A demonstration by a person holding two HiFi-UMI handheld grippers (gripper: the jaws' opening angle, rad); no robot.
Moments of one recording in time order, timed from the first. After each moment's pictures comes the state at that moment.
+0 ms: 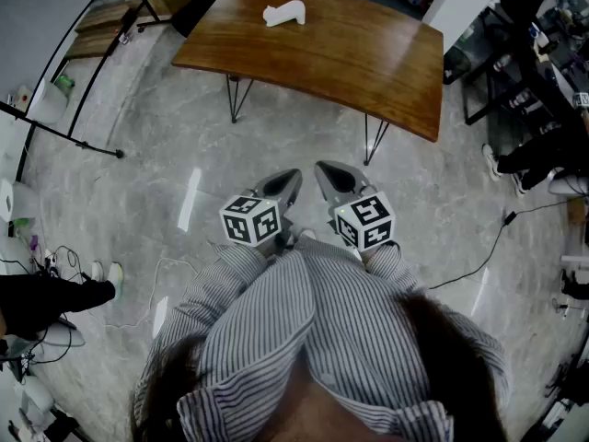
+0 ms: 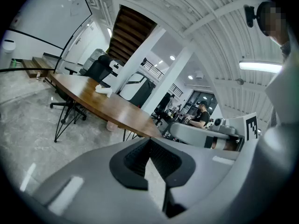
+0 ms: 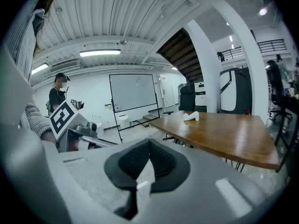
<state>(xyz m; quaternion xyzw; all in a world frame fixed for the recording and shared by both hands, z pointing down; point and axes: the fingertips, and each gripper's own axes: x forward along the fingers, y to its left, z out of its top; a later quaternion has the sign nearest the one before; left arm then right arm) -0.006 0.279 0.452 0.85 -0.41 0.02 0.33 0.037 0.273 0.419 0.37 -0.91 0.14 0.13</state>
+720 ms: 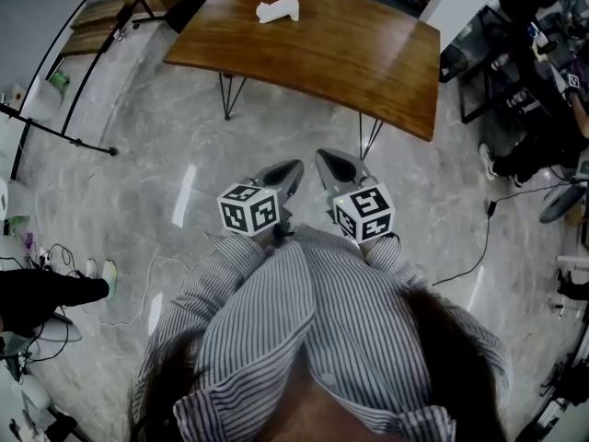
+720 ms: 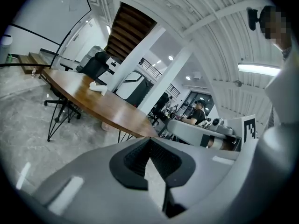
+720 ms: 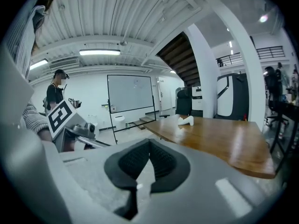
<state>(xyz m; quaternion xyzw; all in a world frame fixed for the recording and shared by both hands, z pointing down) 0.020 0.253 0.449 0.86 -0.39 0.01 0.34 0.057 0.242 0.413 0.39 -0.90 0.12 0.12</state>
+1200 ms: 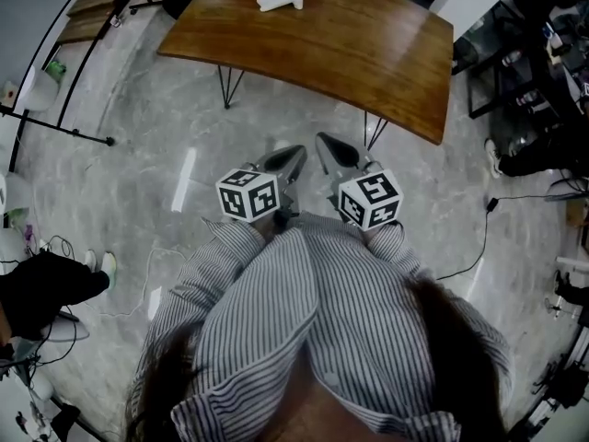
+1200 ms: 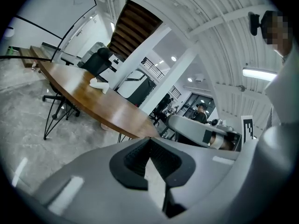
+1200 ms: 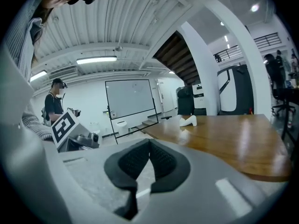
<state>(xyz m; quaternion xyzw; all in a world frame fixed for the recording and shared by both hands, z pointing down) 0.018 0.195 0.464 0.85 -0.38 0.00 0.36 0.050 0.182 0.417 0.37 -0.91 0.14 0.08</state>
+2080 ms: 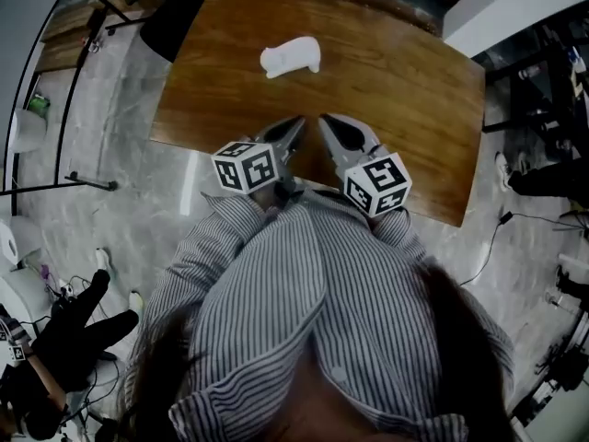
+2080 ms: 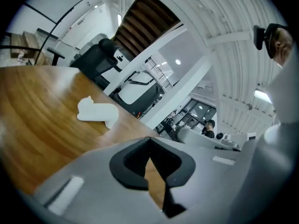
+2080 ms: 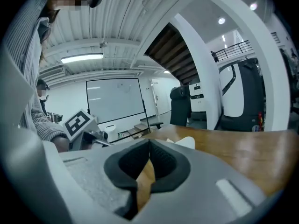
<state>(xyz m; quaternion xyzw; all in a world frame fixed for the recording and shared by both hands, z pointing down) -0.048 -0.160 0.461 0.85 -0.35 -0.02 0.39 -0.013 -0.148 0.414 0.39 -0.90 0.15 0.08</state>
